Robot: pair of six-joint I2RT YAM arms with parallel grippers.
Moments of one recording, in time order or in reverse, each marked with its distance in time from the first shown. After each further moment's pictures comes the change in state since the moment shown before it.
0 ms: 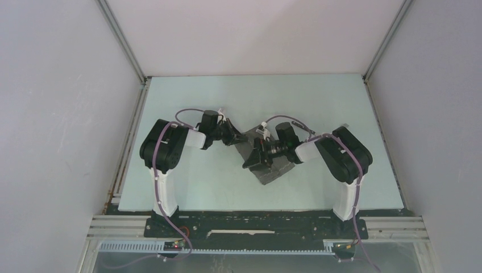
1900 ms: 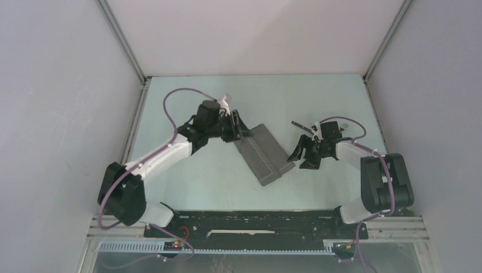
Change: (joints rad) left arm -0.146 -0.566 0.099 -0.582 -0.182 0.175; right arm -0.425 -0.447 -0.113 -0.808 0.476 -0.241
